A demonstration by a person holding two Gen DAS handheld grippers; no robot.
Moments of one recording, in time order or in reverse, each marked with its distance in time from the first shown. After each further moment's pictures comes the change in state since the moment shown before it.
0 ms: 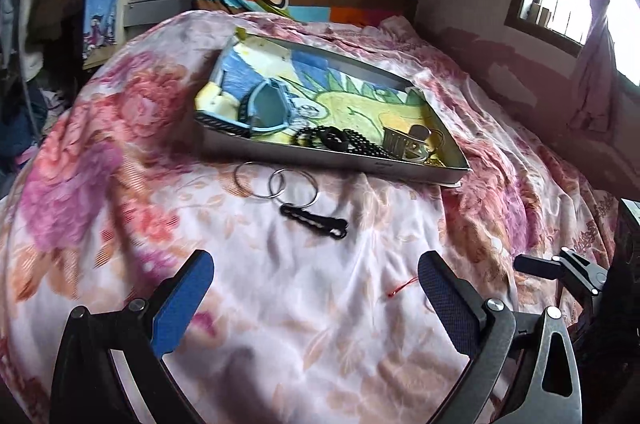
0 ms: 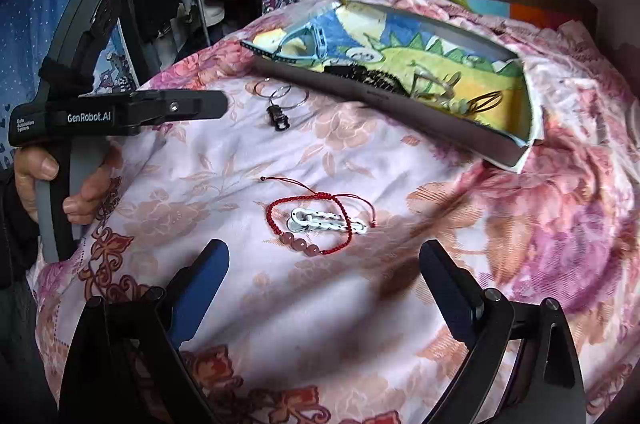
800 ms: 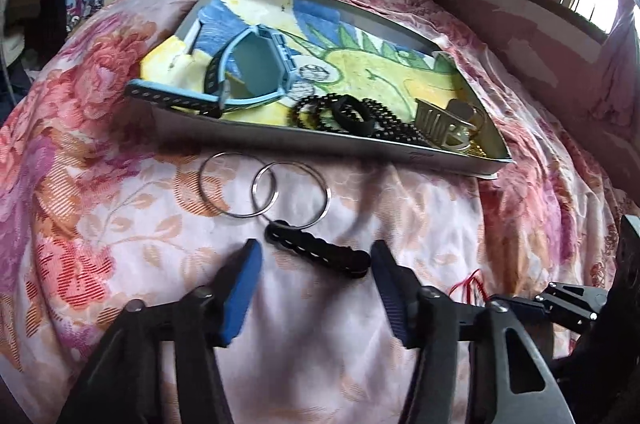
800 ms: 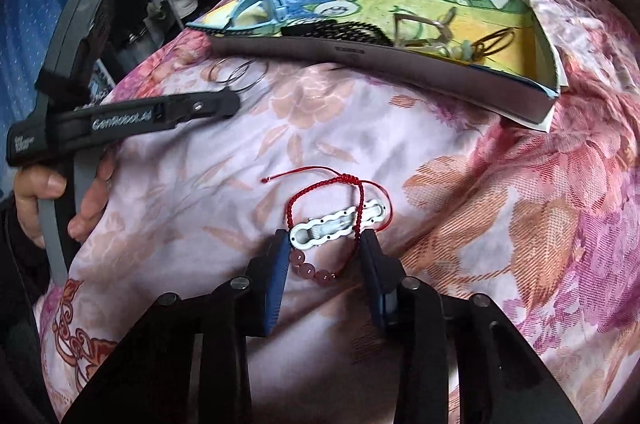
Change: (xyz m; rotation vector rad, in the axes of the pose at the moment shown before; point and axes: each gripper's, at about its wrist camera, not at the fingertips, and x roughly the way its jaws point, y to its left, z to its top) left arm 0.075 0.003 0.019 -0.027 0.144 0.031; right arm 0.051 -0.027 0.008 0.156 0.110 0.039
